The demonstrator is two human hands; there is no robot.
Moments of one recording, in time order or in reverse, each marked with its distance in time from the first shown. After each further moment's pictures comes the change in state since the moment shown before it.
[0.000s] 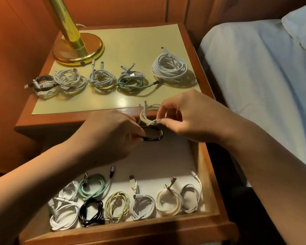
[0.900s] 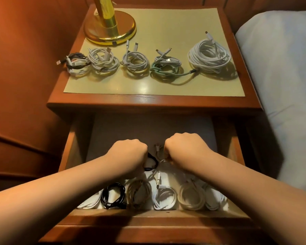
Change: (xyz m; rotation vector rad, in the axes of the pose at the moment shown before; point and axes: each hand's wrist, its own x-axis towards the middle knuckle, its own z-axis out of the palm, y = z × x) left_hand -0.059 -0.026 0.087 0.204 -0.616 -0.419; right_hand 0.028 -0.029 0.143 -0.525 -0.420 0.046
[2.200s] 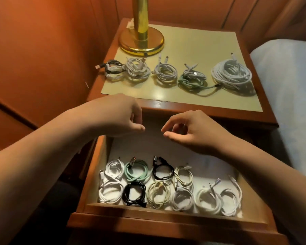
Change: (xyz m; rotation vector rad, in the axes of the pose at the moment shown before) left_hand -0.064 -0.109 -0.093 -0.321 0.196 -0.027; right_hand -0.003 -0.018 -0.075 0.602 0.330 -0.182
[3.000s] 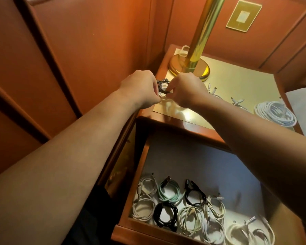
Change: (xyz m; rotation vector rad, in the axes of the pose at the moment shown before) left_hand 0.016 -0.111 -0.042 -0.280 0.505 -0.290; right_hand 0.223 -0.096 0.005 -0.477 0.220 0.023
